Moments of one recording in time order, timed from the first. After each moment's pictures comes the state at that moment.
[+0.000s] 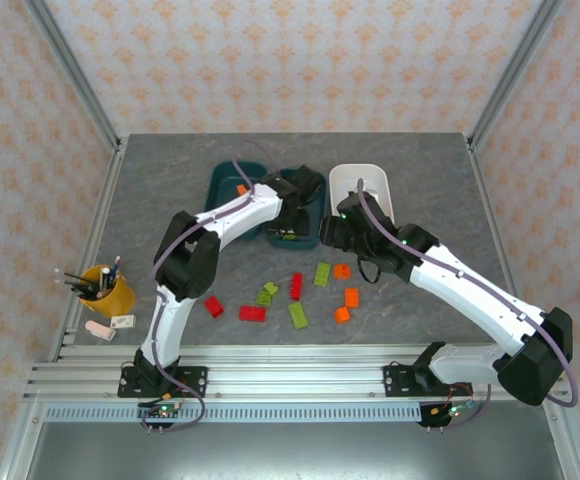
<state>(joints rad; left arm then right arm) -0.61 2.13 1.81 -0.98 -0.14 -0.63 0.74 1.24 1.11 -0.71 0.23 0.73</state>
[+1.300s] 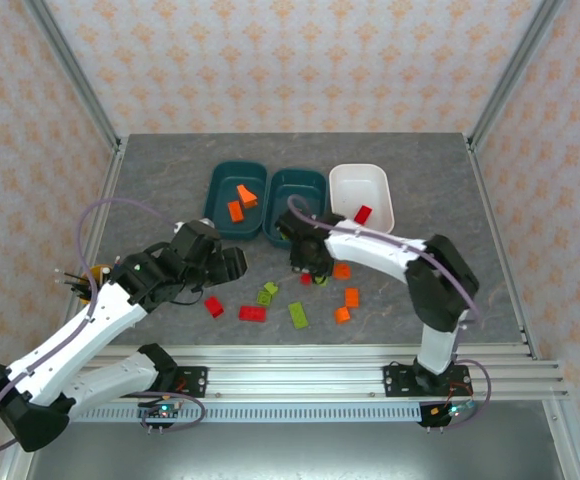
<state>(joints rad) -0.63 0.96 0.97 -0.95 -0.12 -0.86 0.80 1.78 1.33 -0.87 0.08 0.99</state>
